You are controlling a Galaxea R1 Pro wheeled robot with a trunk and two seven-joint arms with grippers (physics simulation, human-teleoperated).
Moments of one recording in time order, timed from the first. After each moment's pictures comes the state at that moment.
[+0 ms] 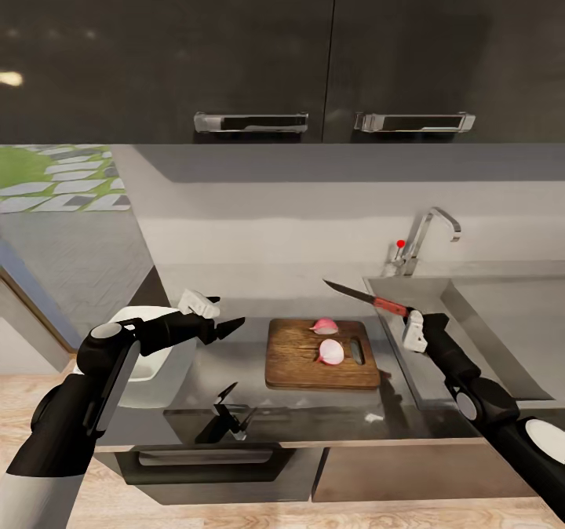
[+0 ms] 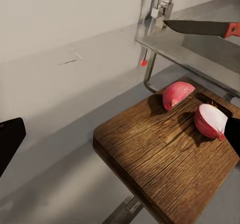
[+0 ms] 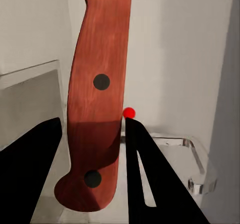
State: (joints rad) left arm -0.57 0.16 -0.08 -1.57 0.04 0.62 -0.78; right arm -0.47 -0.54 0.42 -1.34 0.92 0.11 -0.10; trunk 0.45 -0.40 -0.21
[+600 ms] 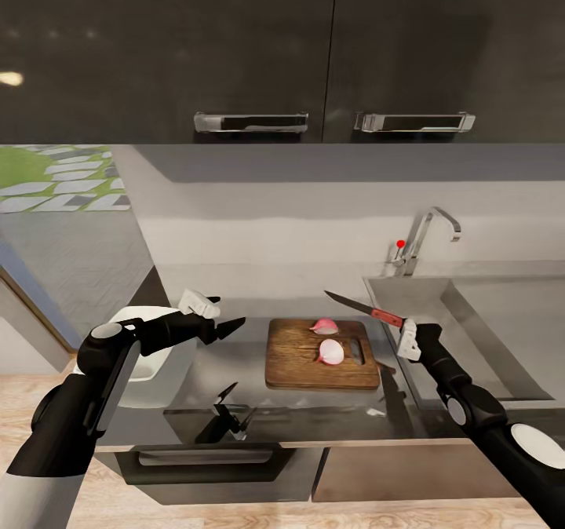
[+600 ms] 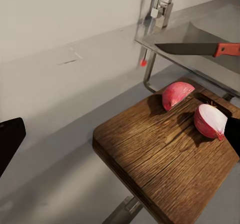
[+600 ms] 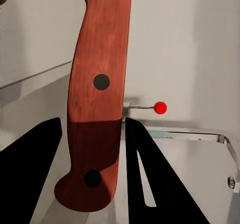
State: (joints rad) left arm -0.57 0.16 -0.08 -1.57 0.04 0.62 -0.78; right arm -0.47 -0.49 0.42 -1.25 0.93 0.11 -0.09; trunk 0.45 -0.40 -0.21
